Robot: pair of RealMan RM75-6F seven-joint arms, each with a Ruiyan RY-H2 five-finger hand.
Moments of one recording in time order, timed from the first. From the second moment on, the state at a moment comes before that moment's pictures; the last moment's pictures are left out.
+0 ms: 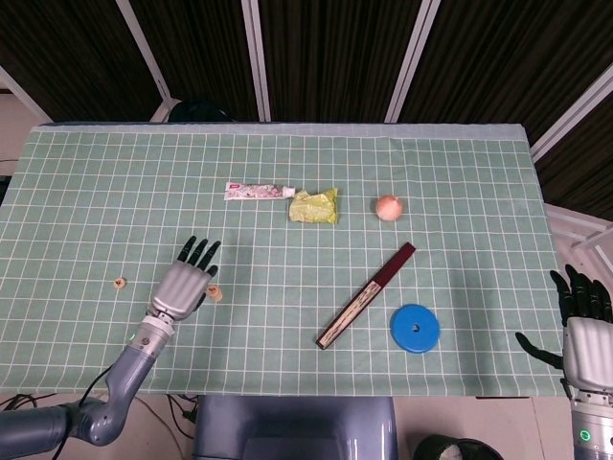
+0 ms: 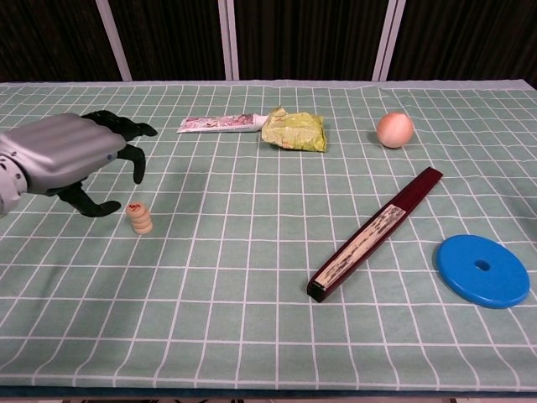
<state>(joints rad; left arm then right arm) -0.64 -1.52 -0.05 -1.57 1.15 1.13 0.77 0.02 -1.20 0.14 -1.65 -1.43 1.59 -0.13</state>
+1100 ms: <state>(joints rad) -0.51 -1.48 -0.02 -1.13 1.15 1.00 0.35 0.02 -1.20 0.14 -1.66 -1.43 1.59 -0.14</state>
